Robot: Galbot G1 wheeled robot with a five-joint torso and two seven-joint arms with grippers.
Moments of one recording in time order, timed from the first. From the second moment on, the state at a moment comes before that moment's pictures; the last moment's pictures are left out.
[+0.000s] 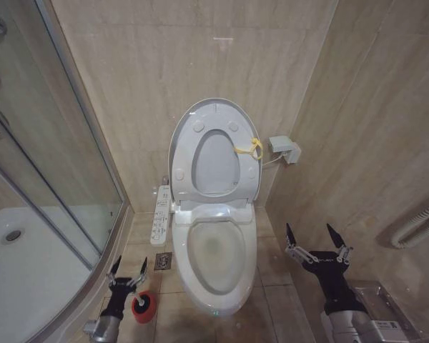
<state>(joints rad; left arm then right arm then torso) 1.44 -1.26 -0.49 -1.61 -0.43 -0.46 0.13 -1.85 1.40 0.62 2.47 0.15 0.06 0.15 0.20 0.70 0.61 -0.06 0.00</state>
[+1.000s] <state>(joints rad) 1.95 -1.36 -0.59 -2.48 -0.14 -0.18 -0.03 -1.85 1.40 0.62 2.47 0.15 0.06 0.15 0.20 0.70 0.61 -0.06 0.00</state>
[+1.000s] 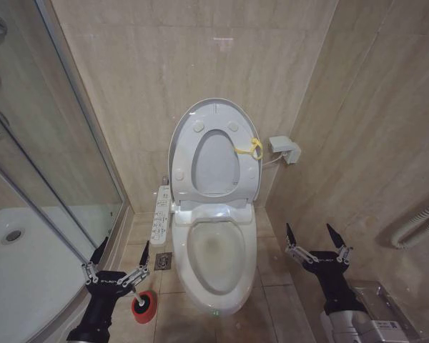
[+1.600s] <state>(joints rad) 2.03 -1.41 -0.55 -2.51 -0.07 -0.18 -0.06 -1.85 1.40 0.62 2.47 0.15 0.06 0.15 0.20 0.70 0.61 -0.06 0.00</state>
